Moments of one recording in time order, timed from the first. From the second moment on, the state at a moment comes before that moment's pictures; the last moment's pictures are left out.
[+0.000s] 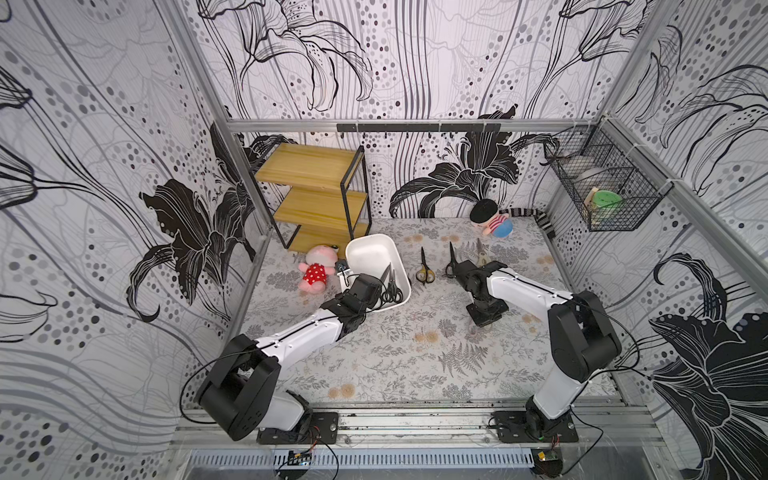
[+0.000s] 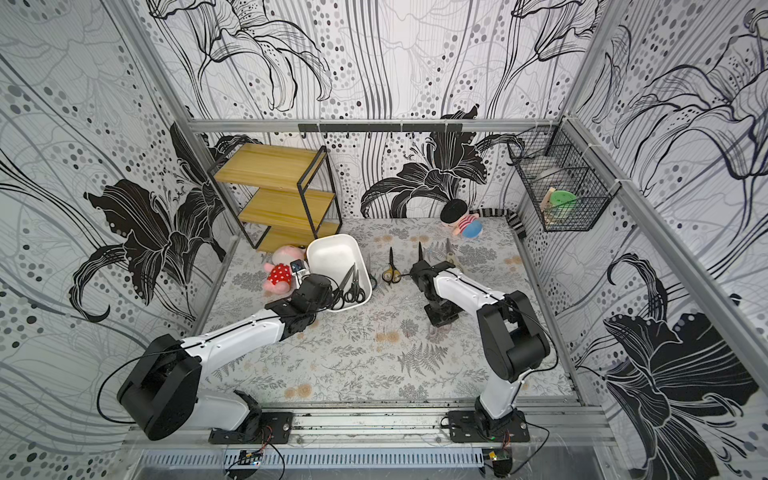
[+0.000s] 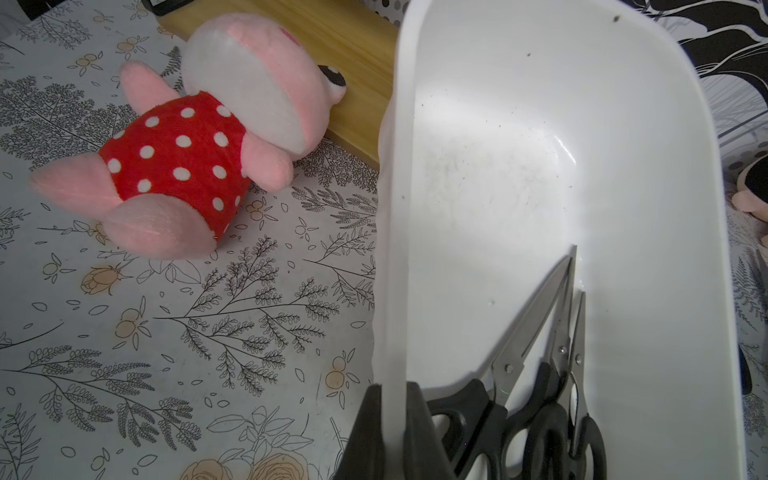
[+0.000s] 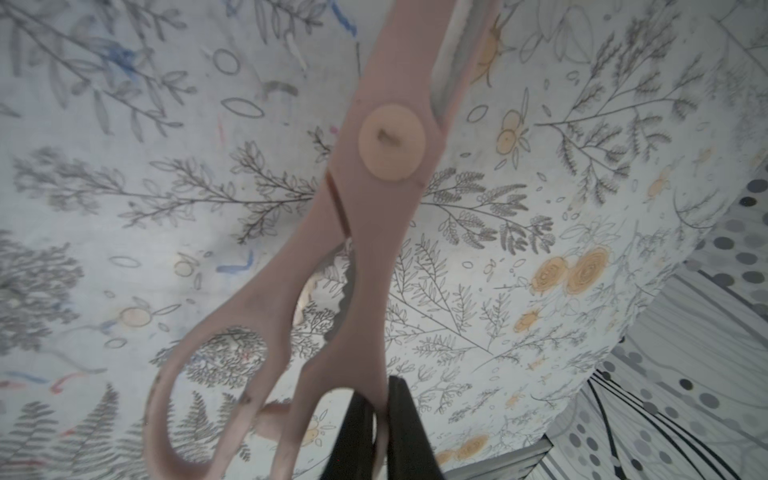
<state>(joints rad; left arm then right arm) -0.58 1.41 0.79 -0.16 -0.55 -0.81 0.46 1.75 1.19 -1.10 0.37 0.10</state>
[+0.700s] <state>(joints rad) -0.58 1.41 0.78 -0.15 -0.54 -0.81 0.40 1.85 1.19 -1.09 0.51 0.03</state>
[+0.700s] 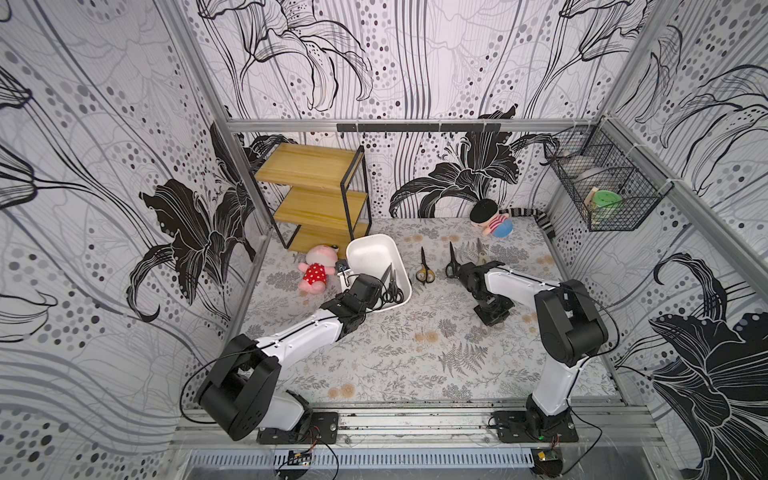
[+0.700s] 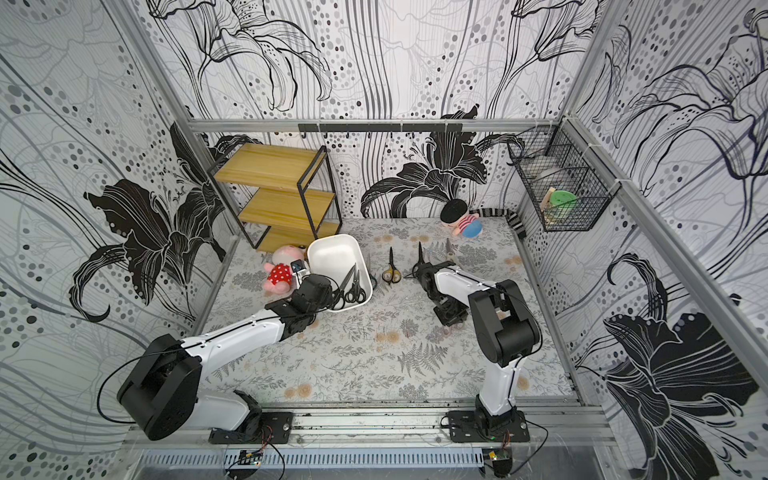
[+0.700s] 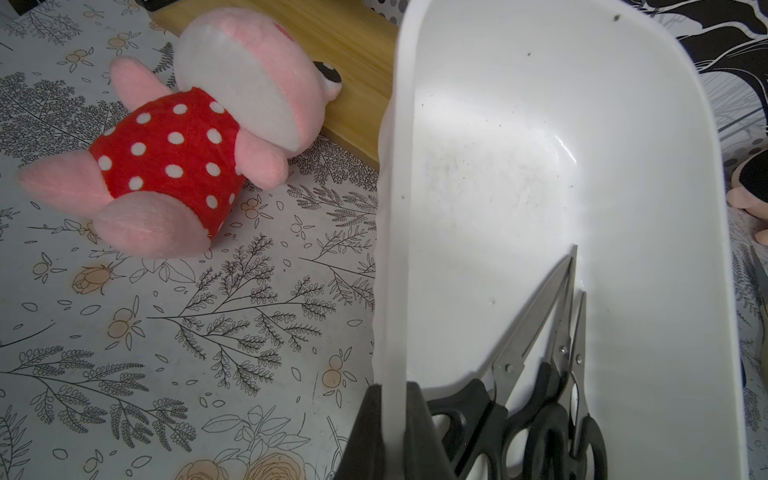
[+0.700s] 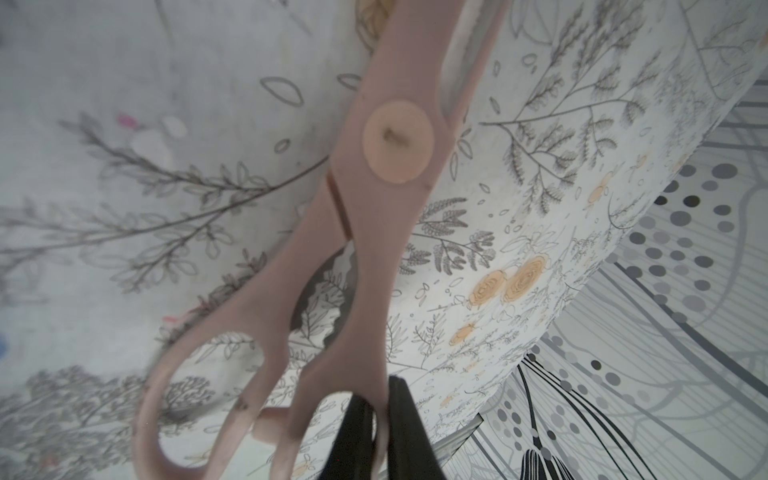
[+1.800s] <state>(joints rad) -0.58 1.36 0.75 -0.16 -0.55 -0.82 0.39 1.65 1.47 -0.96 0.23 0.21</state>
